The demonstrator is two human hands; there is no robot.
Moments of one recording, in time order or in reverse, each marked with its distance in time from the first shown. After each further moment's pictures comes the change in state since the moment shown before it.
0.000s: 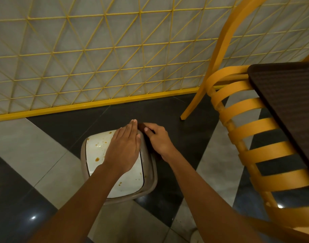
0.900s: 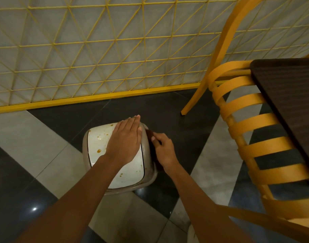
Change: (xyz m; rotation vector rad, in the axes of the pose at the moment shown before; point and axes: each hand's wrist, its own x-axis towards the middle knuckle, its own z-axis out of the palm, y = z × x) left_hand -0.001 0.002 -0.003 0.033 -0.007 -0.003; right_hand -0.035 0.030 0.010 0.076 0.123 0.161
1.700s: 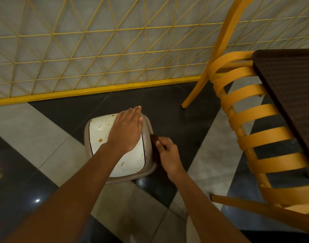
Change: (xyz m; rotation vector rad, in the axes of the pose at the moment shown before) left_hand 0.002 0.001 0.000 -0.047 -0.026 -0.018; right_hand -0.032 0.025 0.000 0.080 0.059 0.012
